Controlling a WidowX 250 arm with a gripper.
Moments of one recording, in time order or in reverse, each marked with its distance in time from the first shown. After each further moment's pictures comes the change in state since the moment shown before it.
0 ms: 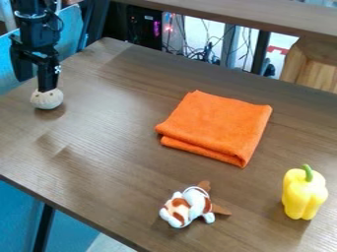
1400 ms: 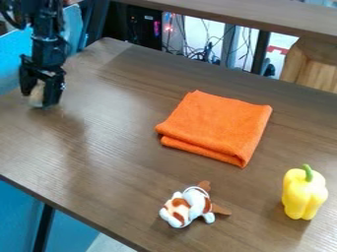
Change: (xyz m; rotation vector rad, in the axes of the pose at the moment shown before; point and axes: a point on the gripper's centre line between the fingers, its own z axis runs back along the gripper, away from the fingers) arm 0.028 0.028 -0.053 0.003 0.170 0.035
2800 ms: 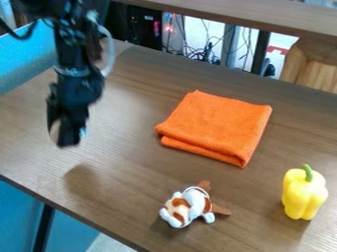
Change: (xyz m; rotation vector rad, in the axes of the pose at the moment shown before) arm -0.085 -0.147 0.009 0.063 -0.057 -0.412
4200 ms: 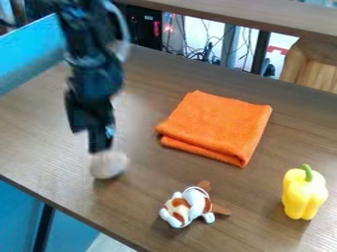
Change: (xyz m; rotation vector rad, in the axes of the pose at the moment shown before) arm 0.004 -0.031 0.041 -0.082 -0.191 0.068
